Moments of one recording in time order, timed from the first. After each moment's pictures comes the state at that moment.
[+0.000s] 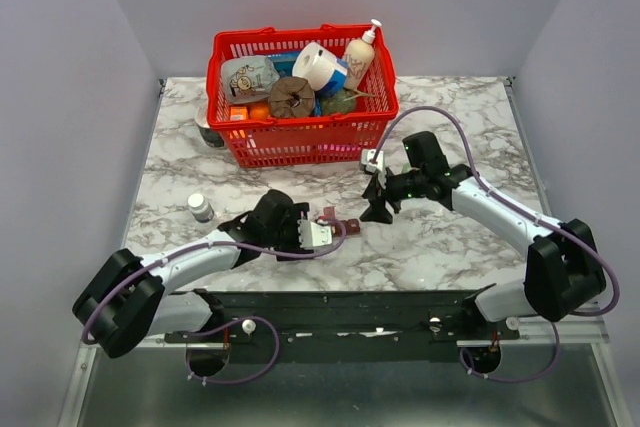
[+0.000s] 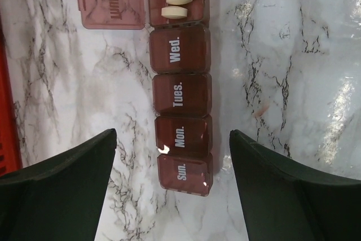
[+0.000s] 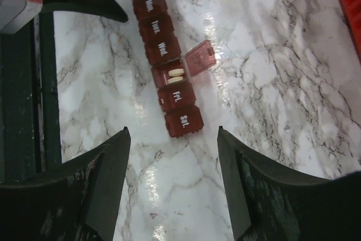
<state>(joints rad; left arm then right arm) -0.73 1.19 0.48 -0.08 0.21 0.80 0.48 1.41 0.93 -0.39 -0.81 -0.63</state>
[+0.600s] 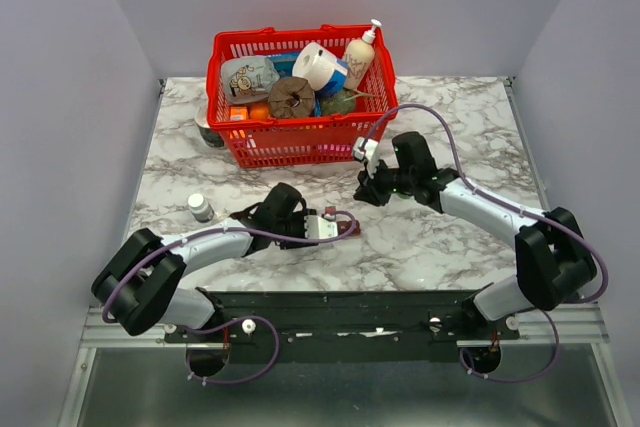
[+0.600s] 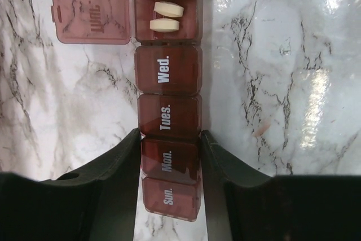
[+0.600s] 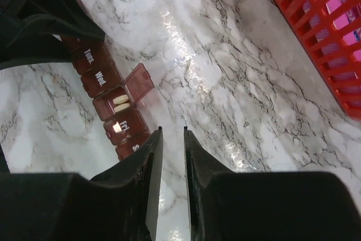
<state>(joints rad) -0.71 1.35 0.57 -0.10 0.27 0.79 0.54 1.48 0.91 -0.13 -0.54 -0.37</state>
